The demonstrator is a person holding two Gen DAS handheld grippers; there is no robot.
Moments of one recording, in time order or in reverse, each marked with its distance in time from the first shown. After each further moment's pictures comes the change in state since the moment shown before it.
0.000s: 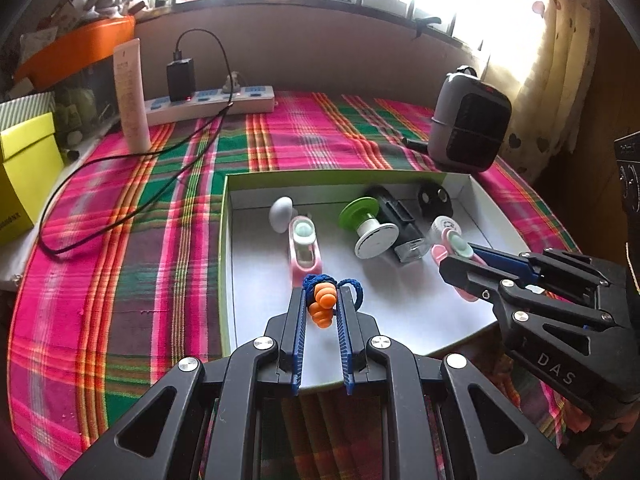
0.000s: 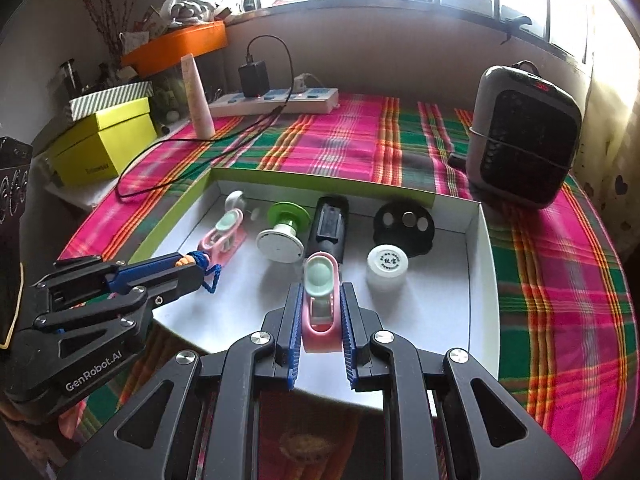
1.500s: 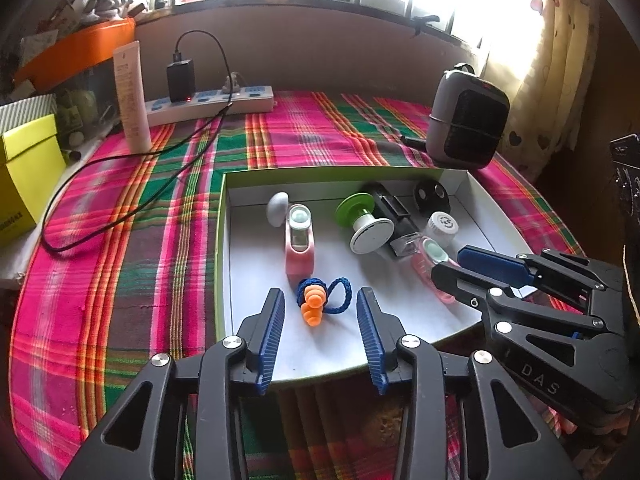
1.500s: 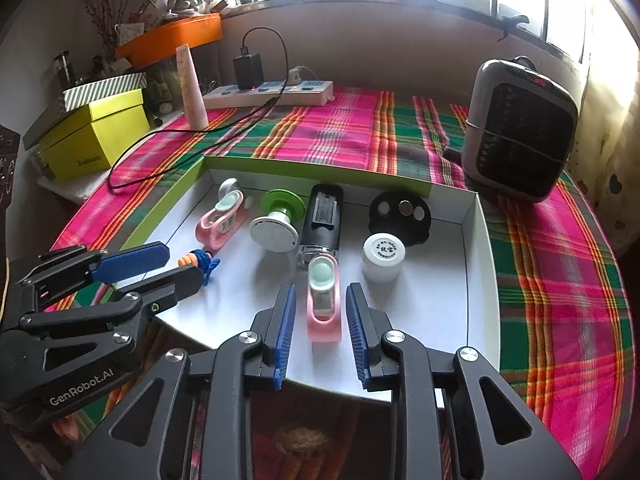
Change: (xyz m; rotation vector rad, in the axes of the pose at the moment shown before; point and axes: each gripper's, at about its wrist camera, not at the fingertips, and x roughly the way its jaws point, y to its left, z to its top) left arm -0.005 -0.004 -0.004 0.007 -0.005 0.010; right arm -0.002 0.004 -0.007 -0.004 0.006 -0.036
